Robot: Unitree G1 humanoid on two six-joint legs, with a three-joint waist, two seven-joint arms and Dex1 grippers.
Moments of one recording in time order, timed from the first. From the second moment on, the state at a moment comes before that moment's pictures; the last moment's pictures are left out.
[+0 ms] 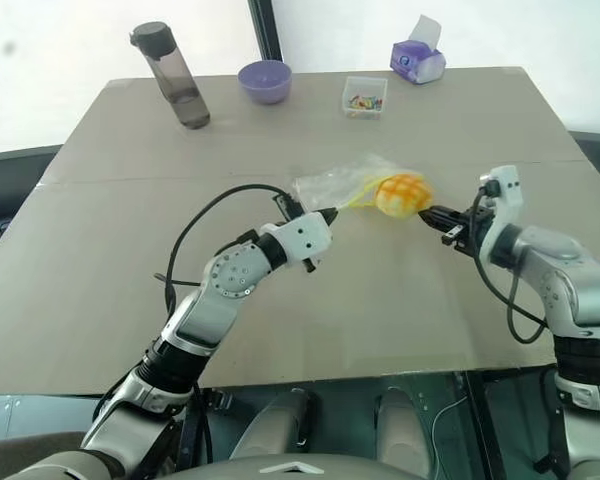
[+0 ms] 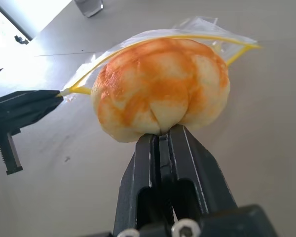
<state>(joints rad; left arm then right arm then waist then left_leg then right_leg) -0.44 0.32 -0.35 -0.11 0.37 0.10 -0.46 -0.41 -0.65 -0.15 -0.14 0.56 0.75 0.74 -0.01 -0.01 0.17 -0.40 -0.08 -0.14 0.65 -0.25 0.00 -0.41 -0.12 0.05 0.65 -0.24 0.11</state>
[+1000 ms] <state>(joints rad) -0.45 0.27 -0.37 -0.11 0.36 0.04 -0.49 -0.54 -0.54 -0.01 -0.07 0.40 0.74 0.63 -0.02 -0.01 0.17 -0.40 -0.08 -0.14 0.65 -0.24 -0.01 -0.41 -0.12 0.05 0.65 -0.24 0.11</state>
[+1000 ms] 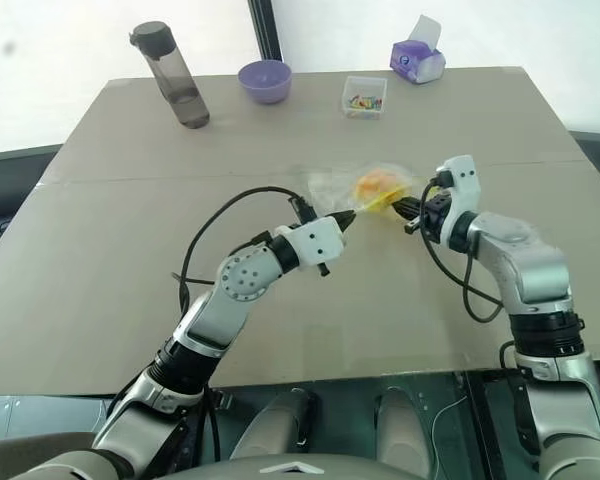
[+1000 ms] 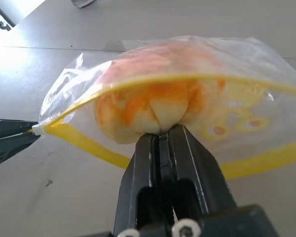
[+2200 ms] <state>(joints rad) -0.46 0.26 -0.29 -0.04 0.29 0.06 -0.45 -0.47 -0.81 0.03 0.02 0.13 0.35 0.82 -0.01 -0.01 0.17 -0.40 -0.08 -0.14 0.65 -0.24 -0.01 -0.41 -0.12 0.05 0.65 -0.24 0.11</state>
